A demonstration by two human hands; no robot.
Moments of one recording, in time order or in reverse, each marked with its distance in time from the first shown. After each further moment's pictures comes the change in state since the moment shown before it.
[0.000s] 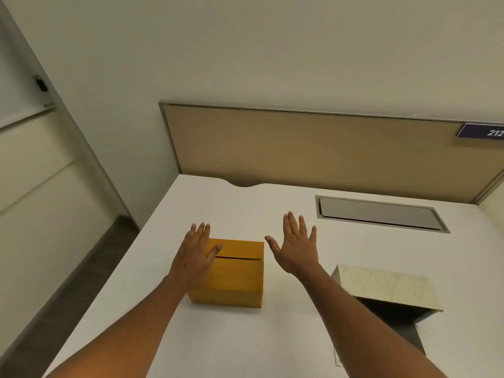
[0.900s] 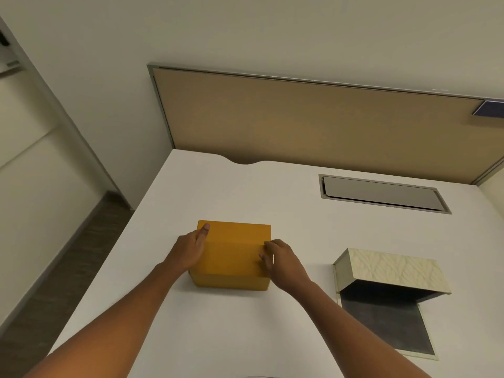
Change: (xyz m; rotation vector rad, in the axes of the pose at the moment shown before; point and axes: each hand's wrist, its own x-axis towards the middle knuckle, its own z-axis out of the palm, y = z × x) left_hand 0.016 -0.041 0.015 -0.456 -0.188 -0.379; right_hand -0.040 -0.040 0.047 0.371 -0.137 -0.069
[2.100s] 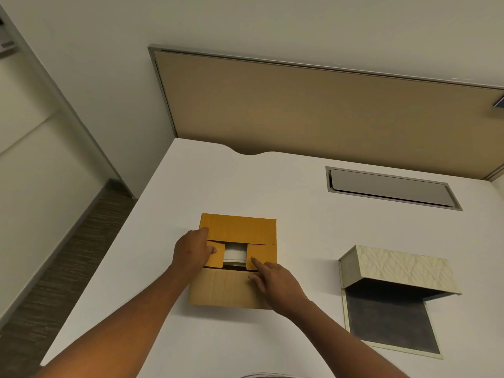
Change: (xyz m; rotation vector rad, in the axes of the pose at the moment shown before) left_hand 0.013 -0.017 0.020 0.471 0.105 0.146; right_hand -0.028 0.001 0.036 -0.162 -0.133 -0.169
